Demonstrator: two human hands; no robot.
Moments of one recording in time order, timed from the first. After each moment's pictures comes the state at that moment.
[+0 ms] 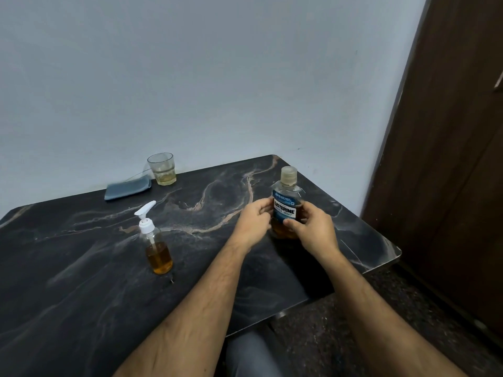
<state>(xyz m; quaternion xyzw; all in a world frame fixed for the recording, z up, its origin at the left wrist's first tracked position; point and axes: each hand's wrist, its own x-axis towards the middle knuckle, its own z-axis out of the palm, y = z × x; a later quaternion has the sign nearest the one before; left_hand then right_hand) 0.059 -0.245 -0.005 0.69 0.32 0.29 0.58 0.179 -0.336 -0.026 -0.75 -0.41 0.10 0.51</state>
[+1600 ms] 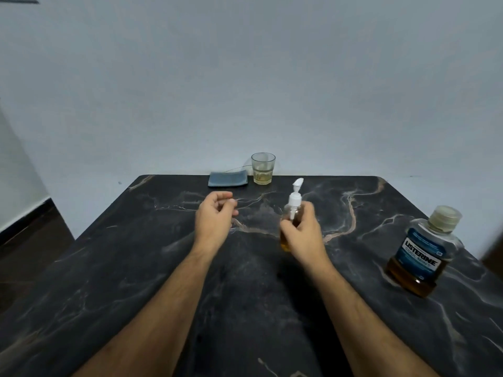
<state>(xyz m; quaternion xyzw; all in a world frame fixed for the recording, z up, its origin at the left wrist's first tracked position) -0.180 -0.139 0.002 0.55 0.48 0.57 0.37 -0.001 -0.201 -0.009 -0.61 -0.53 0.22 0.55</state>
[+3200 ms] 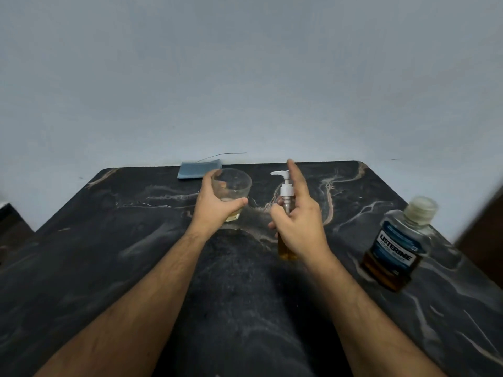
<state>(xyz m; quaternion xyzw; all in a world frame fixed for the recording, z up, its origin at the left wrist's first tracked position) -0.118 -0.082 -0.023 0.64 0.47 0.49 0.37 0.045 -0.205 0.014 -0.56 -0.59 0.17 0.56</state>
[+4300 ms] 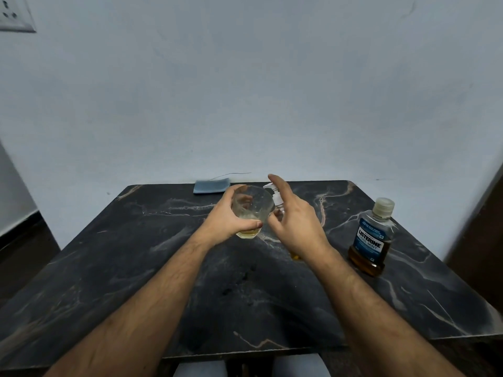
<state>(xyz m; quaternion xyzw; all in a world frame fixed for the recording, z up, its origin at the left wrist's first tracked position) -0.147 -0.176 0.031 0.75 0.37 0.39 0.38 0.021 -0.262 0.053 -0.59 -0.69 -0.04 0.42</state>
